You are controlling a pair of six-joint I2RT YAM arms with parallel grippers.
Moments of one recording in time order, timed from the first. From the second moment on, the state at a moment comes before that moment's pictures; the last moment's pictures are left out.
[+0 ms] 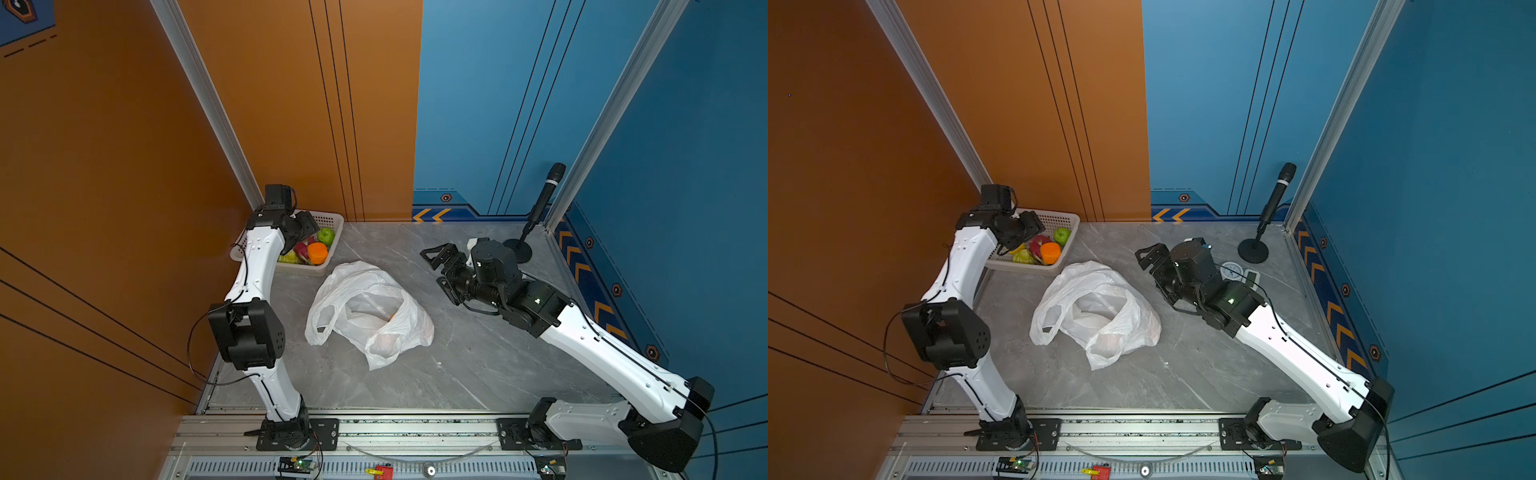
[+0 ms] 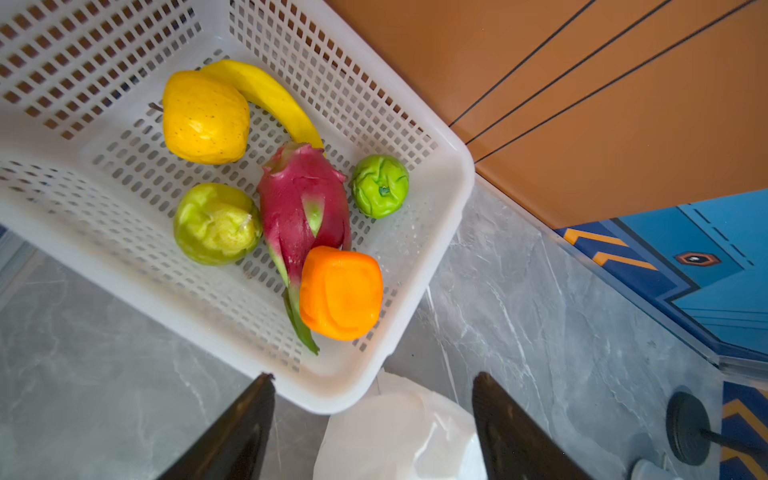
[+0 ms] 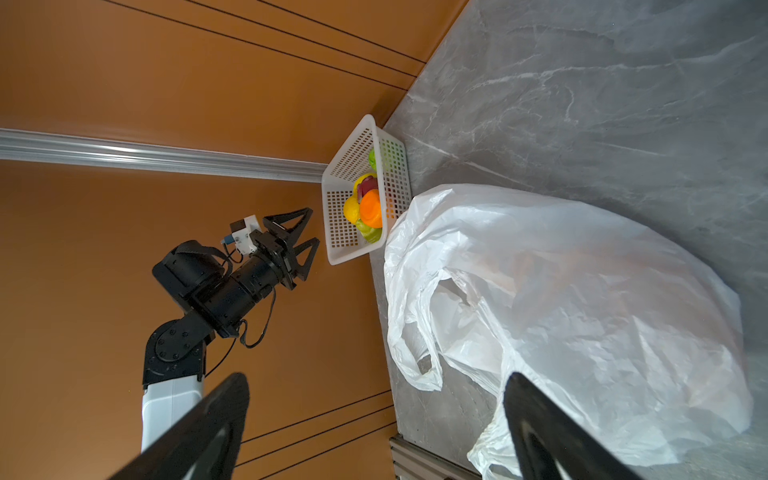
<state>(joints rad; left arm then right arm) 0.08 1.77 1.81 -0.86 0.06 -0.53 0.79 1.26 1.33 -0.51 0.05 1.36</state>
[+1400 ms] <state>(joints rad) -0.47 1.32 1.15 -0.94 0.14 -0.52 0.93 1.89 1.59 -0.86 0.04 0.96</state>
